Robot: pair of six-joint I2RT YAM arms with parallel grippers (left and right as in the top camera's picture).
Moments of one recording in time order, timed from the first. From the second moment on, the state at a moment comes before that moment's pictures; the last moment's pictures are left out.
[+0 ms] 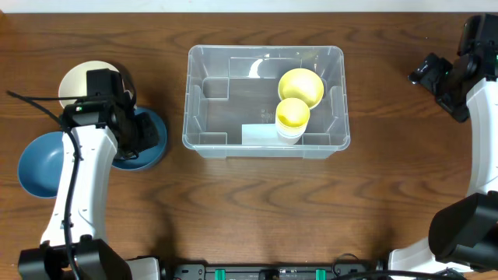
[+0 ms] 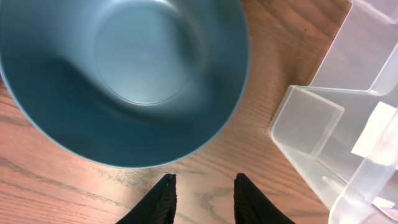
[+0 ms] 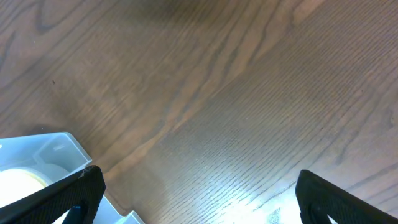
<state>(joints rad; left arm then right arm) 0.13 1.48 1.20 -1.06 0.09 -0.28 -0.24 1.73 1.65 -1.10 0.07 0.54</state>
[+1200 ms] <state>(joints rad) 0.13 1.79 1.19 -0.98 0.10 0.04 -0.24 1.73 1.65 -1.10 0.07 0.54</state>
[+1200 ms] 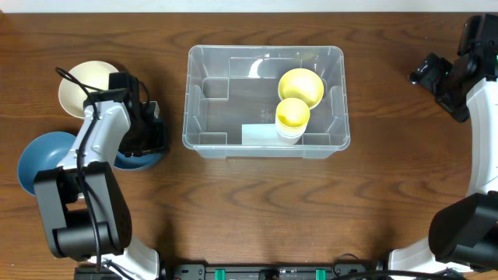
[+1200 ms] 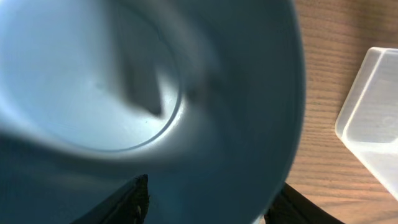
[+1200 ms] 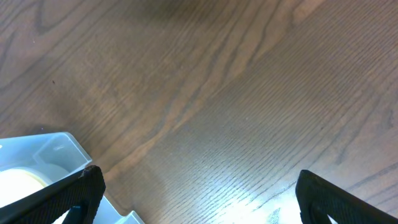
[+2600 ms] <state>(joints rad) 0.13 1.64 1.22 -0.93 0.13 -0.14 -0.24 1.73 1.65 -1.10 0.07 0.54</state>
